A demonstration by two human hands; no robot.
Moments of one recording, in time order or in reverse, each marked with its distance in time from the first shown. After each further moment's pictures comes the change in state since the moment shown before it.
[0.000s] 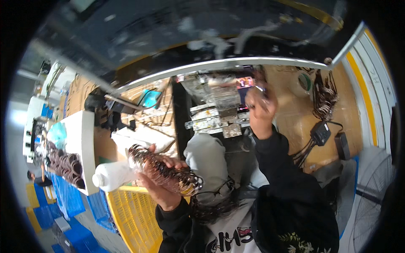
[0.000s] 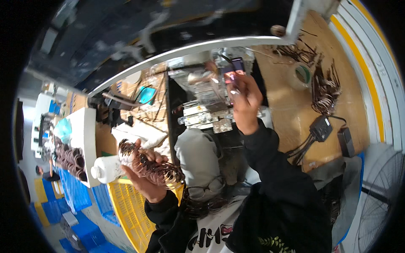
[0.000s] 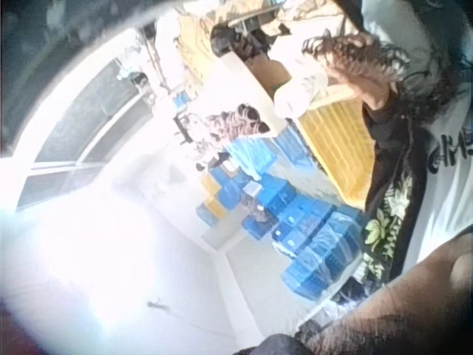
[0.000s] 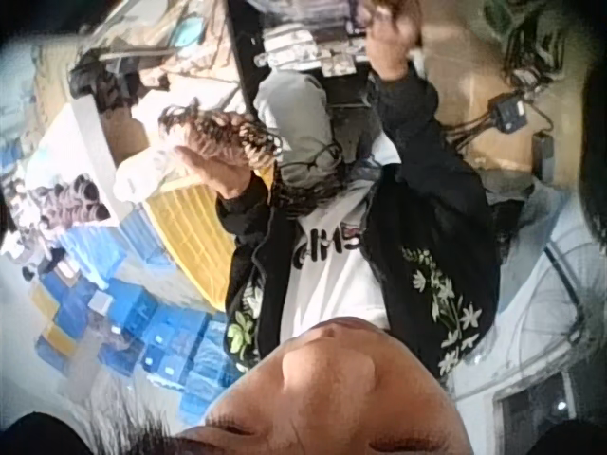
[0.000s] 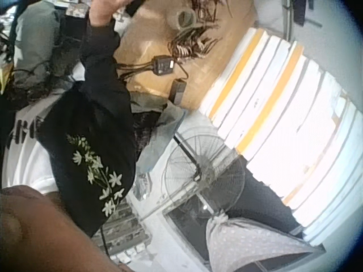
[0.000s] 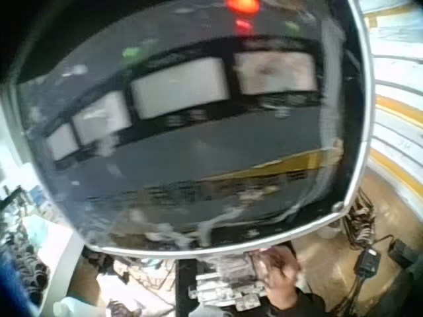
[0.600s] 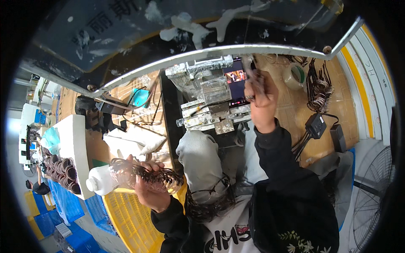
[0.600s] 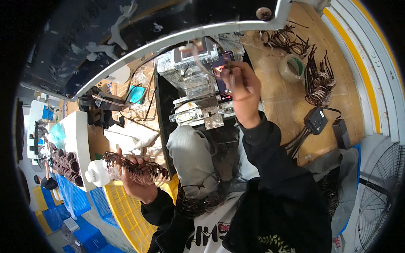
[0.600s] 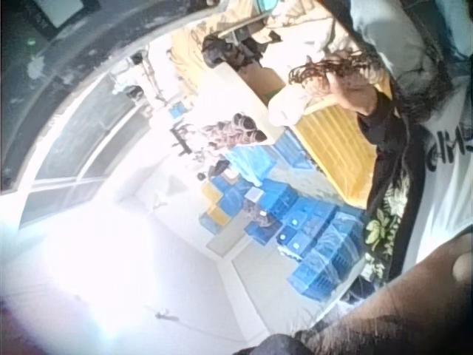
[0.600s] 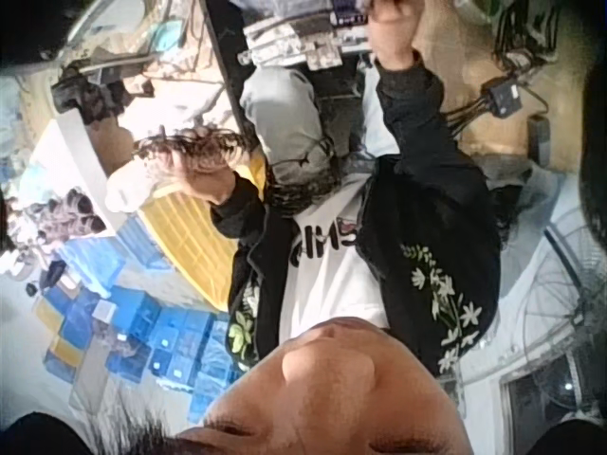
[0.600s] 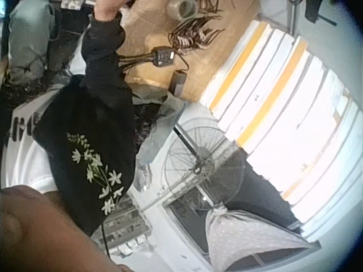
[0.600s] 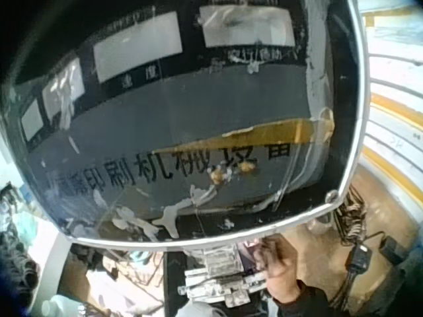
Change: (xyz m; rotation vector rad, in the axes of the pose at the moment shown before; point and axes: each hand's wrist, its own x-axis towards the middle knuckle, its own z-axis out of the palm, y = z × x) left_hand -0.001 0.003 -0.024 0.108 -0.027 0.178; right_hand 0.016 -0.024 -0.004 -0.034 -0.046 0.056
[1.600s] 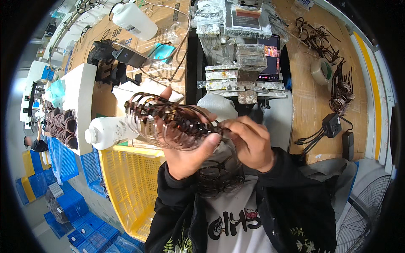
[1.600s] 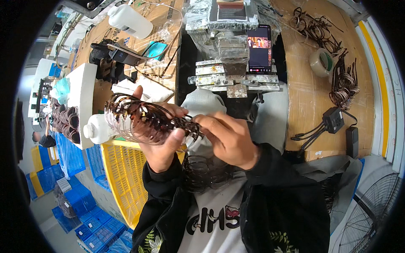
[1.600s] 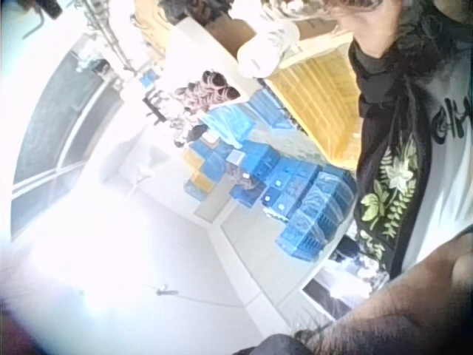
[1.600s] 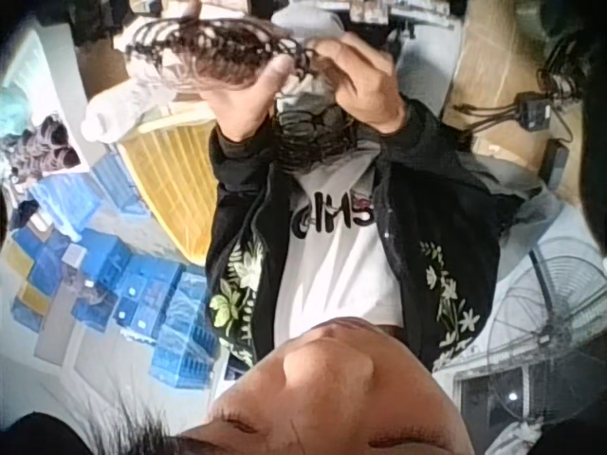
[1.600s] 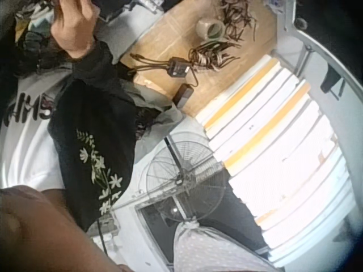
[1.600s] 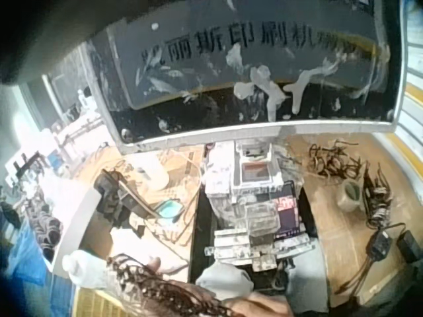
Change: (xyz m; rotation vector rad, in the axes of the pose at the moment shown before) left_hand -0.007 -0.001 0.035 0.369 -0.289 -0.010; right_hand -0.111 -0.054 0.048 -0.613 -0.601 -0.118
